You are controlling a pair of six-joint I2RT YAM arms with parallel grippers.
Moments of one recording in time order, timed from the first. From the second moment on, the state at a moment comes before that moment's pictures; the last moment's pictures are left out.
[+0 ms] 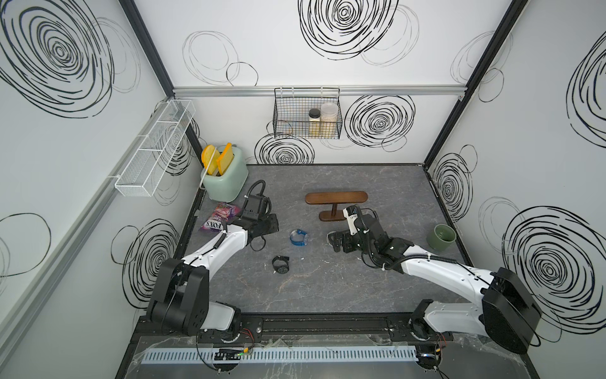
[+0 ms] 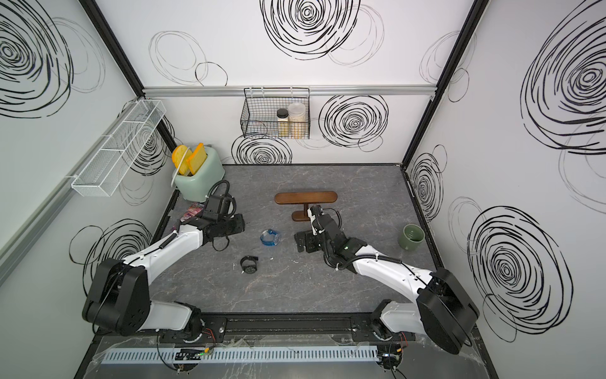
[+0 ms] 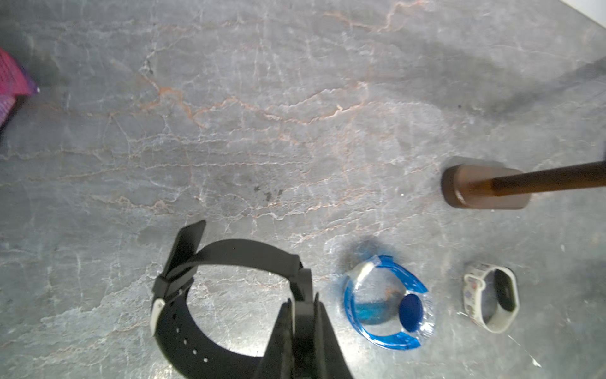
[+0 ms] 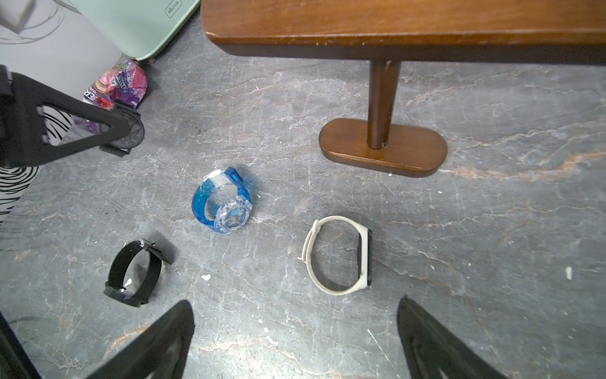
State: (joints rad) left arm -0.24 1.40 0.87 -0.38 0.10 -0.47; right arm 0.78 1.26 0.71 -0.13 0.08 0.47
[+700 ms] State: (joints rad) left arm -0.16 1.25 0.88 -0.08 0.84 -0.65; right arm 0.59 1.10 0.73 -0.07 -0.08 0.32
